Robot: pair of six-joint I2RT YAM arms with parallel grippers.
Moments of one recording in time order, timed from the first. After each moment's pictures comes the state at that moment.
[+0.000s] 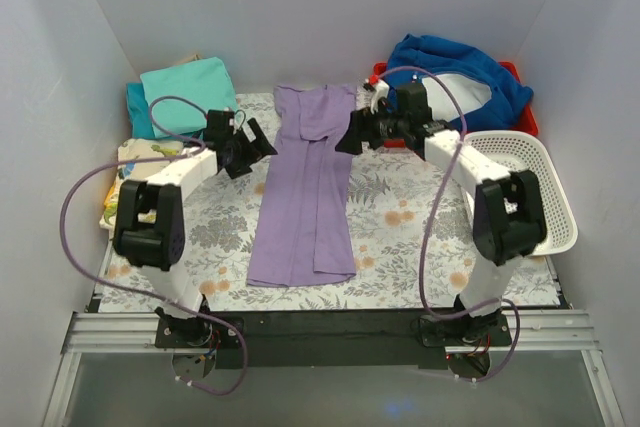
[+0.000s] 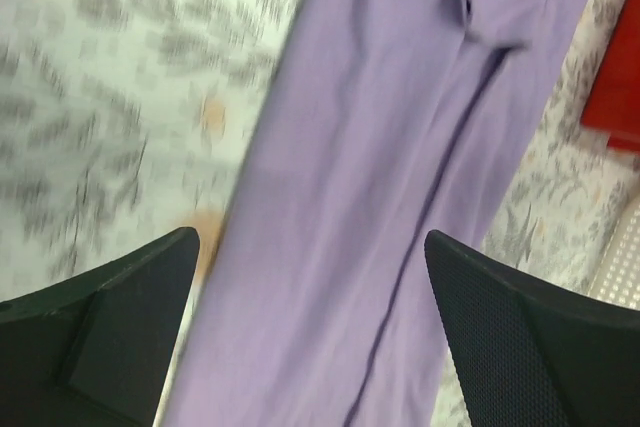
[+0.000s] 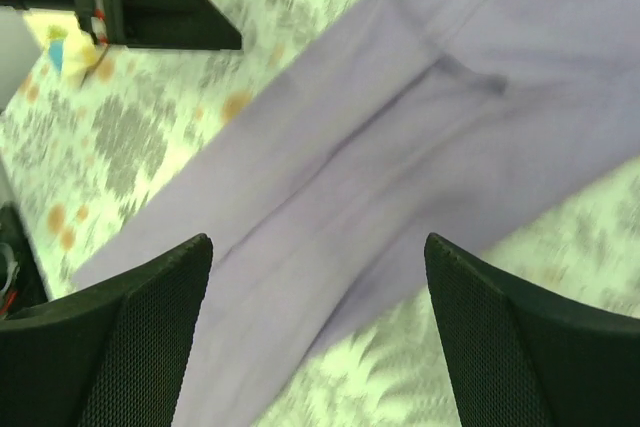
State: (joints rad) left arm -0.16 1.83 1.24 -0.23 0.21 -0.68; right arm 0.37 1.88 1.47 -0.15 -0.70 0.13
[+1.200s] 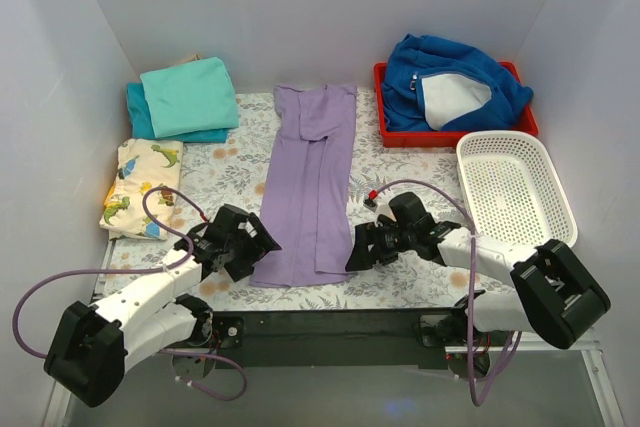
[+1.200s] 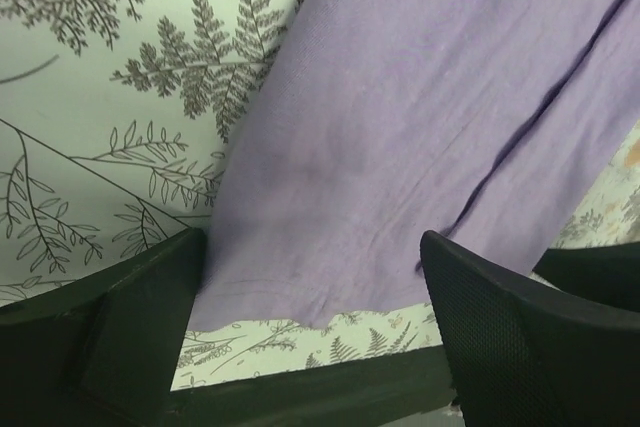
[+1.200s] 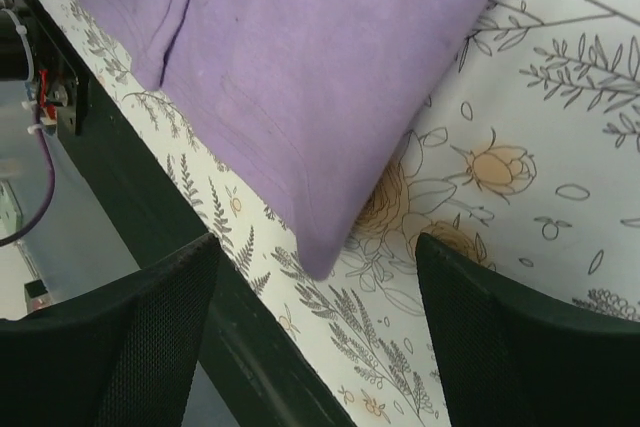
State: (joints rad) left arm -0.53 0.96 0.43 -0.49 0.02 -1.15; right arm 0.66 1.27 0.45 -0.05 -0.57 0.45
